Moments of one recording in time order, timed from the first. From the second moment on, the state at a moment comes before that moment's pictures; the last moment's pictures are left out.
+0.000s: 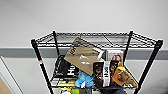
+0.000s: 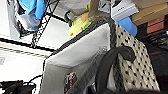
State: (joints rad) left arm 0.98 2.11 -1.13 -0.05 -0.08 -0.29; right arm -1.02 2.13 -1.18 0.29 0.12 0.05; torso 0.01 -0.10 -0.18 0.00
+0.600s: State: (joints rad) left arm 0.88 2.01 -0.97 -0.05 -0.06 -0.29; right arm -0.92 2.04 -1.04 0.29 0.12 0.06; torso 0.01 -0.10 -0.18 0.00
